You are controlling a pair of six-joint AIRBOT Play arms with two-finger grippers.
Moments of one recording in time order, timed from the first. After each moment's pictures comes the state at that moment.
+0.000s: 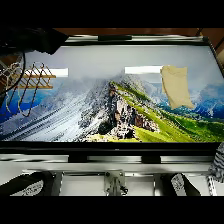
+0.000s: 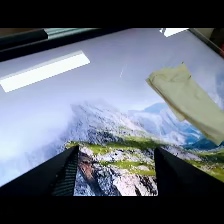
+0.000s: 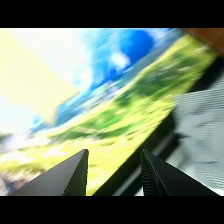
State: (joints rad) left arm -0.18 -1.23 1.71 0.91 -0.98 -1.15; right arm -0.83 -0.90 1.87 1.79 -1.82 -1.48
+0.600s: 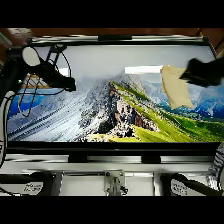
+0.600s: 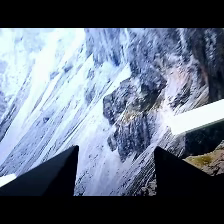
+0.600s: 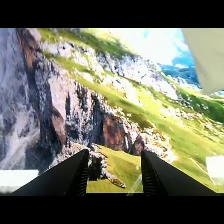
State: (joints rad) left arm -0.27 -1.53 1.71 1.46 -1.43 -1.49; right arm -0.10 -1.33 1.72 1.85 -1.54 -1.44
